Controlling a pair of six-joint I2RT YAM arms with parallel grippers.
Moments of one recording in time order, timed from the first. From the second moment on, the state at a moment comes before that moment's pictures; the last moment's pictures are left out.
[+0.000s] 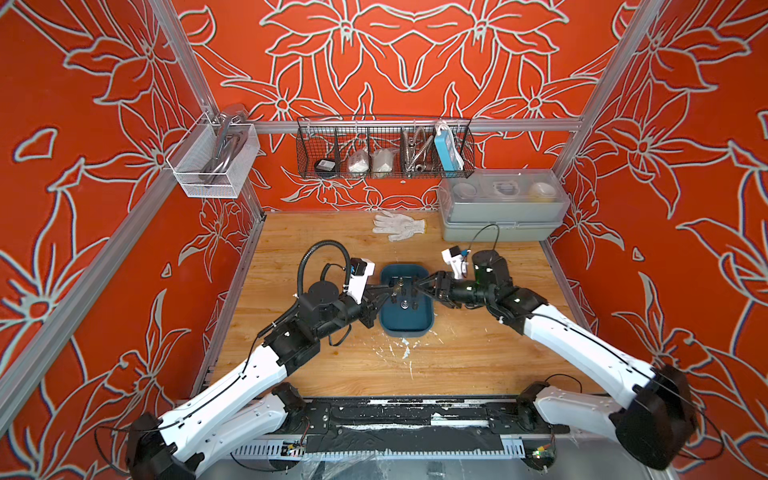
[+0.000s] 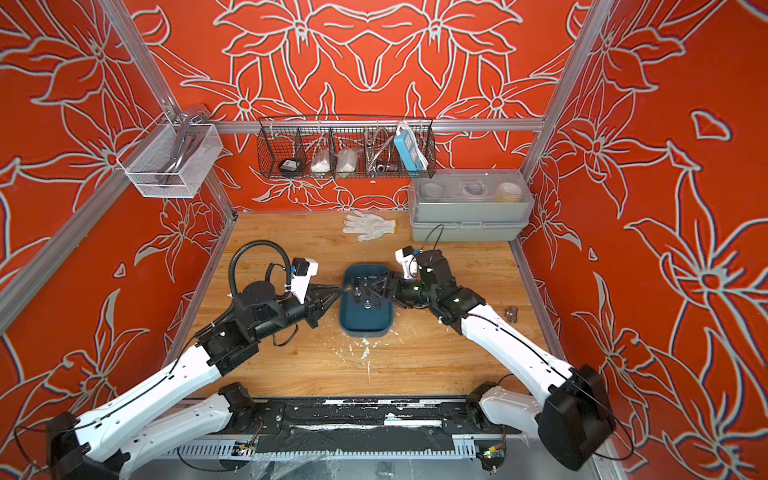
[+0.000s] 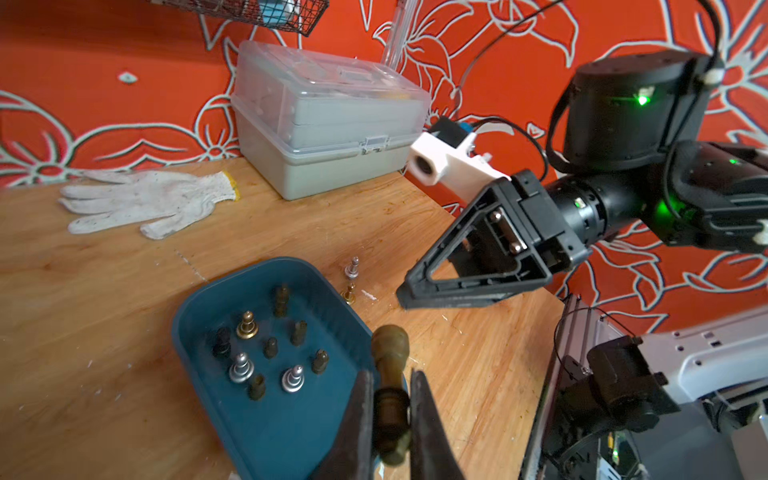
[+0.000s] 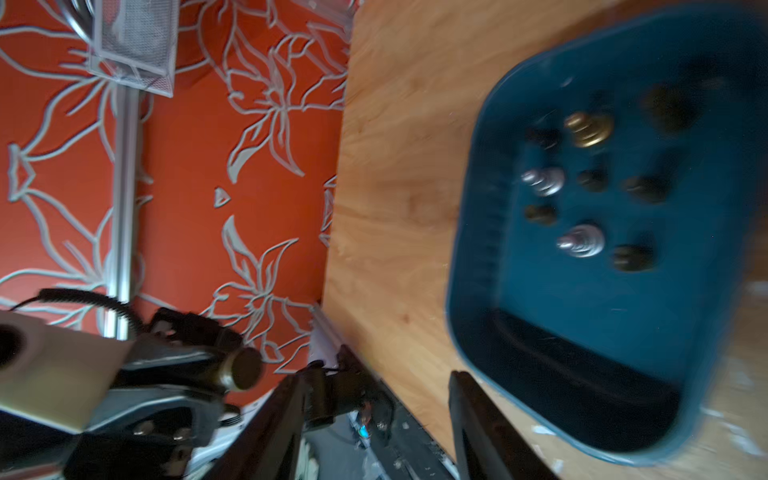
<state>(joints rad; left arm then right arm) -0.67 0.85 0.75 -0.14 0.20 -0.31 0.56 1.11 0.86 -0.28 -0.48 0.86</state>
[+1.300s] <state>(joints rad) -0.74 1.74 1.51 -1.05 -0.02 -0.37 0.52 0.48 0.22 0.04 -0.06 0.21</state>
